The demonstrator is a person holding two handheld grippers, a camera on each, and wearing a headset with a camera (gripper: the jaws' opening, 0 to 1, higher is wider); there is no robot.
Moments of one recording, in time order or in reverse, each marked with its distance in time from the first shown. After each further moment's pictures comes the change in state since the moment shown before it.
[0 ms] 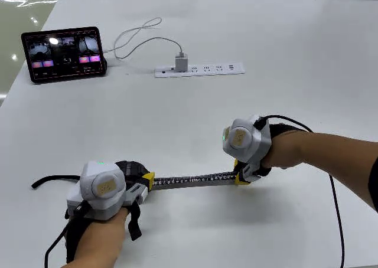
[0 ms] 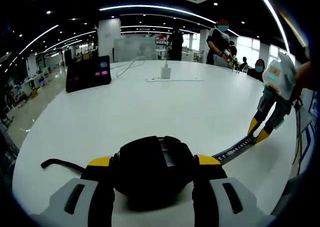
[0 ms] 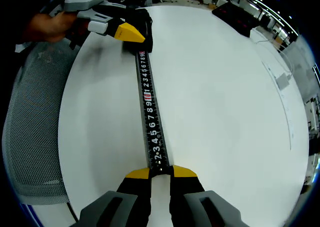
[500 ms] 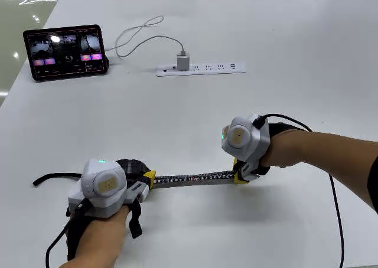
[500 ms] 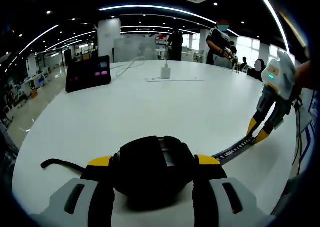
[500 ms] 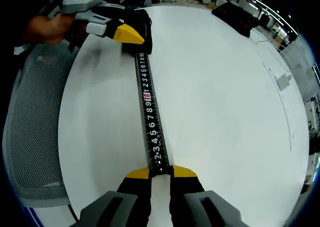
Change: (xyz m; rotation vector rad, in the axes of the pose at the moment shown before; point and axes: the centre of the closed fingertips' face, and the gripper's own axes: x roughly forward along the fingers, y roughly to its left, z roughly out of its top) left arm 0.000 0.000 0.000 0.000 -0.001 0.000; right arm 0.001 0.000 0.004 0.005 0.000 -0.001
